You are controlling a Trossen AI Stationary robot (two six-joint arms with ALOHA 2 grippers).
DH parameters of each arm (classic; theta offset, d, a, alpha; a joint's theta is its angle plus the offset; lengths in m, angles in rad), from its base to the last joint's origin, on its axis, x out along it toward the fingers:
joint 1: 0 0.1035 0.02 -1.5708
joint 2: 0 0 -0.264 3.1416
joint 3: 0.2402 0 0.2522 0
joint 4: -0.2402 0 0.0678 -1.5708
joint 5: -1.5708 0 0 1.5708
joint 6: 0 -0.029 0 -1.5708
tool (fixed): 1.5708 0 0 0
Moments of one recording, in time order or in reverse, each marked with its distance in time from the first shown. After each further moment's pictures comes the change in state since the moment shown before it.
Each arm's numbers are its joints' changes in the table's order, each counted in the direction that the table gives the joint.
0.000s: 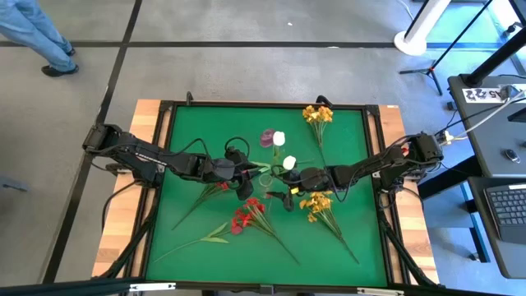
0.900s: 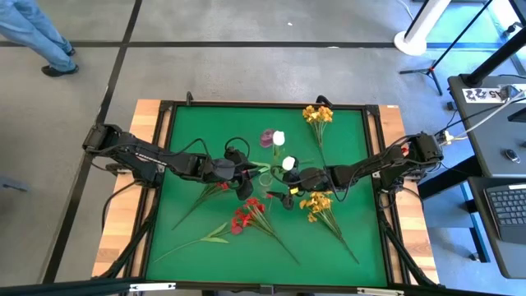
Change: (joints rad) left arm 0.000 0.000 0.000 -0.016 0.000 0.016; right arm 0.000 0.000 0.000 -0.021 -0.037 0.040
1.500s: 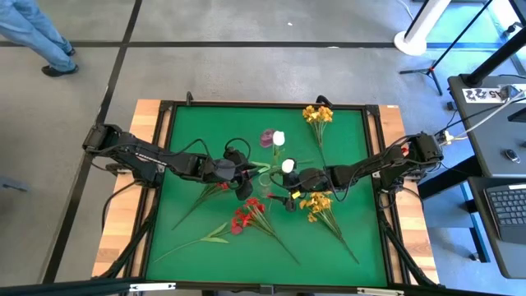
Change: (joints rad) left arm 0.000 0.000 0.000 -0.031 0.000 0.007; right arm 0.000 0.000 0.000 -0.034 0.073 0.125
